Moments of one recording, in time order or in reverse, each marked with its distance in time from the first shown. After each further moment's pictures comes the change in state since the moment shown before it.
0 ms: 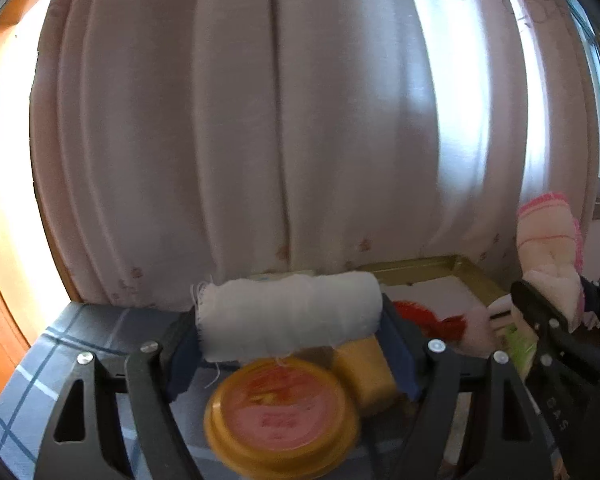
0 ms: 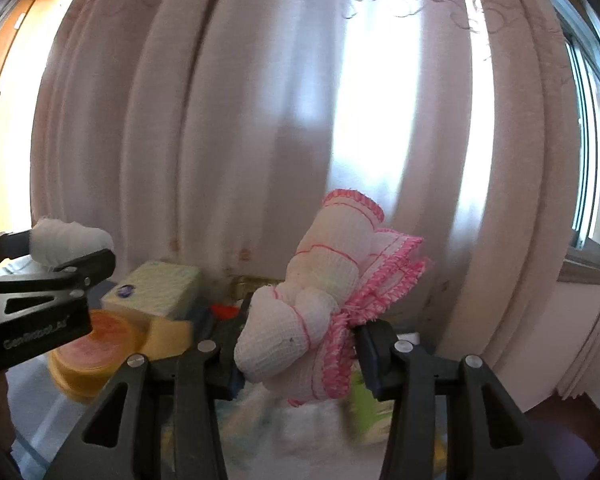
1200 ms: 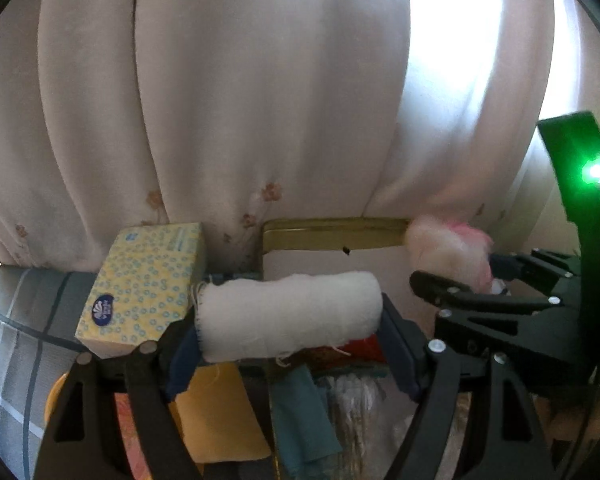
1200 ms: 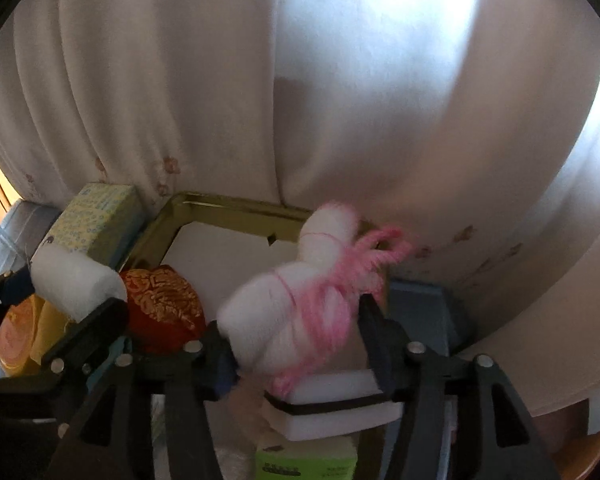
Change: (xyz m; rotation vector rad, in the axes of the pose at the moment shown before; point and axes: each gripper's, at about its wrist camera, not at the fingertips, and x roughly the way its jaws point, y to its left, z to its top) left arm 0.102 -0.085 0.008 -0.056 0.290 -0.115; right arm 0.169 -0.071 0.019 -0.046 0.546 0.223
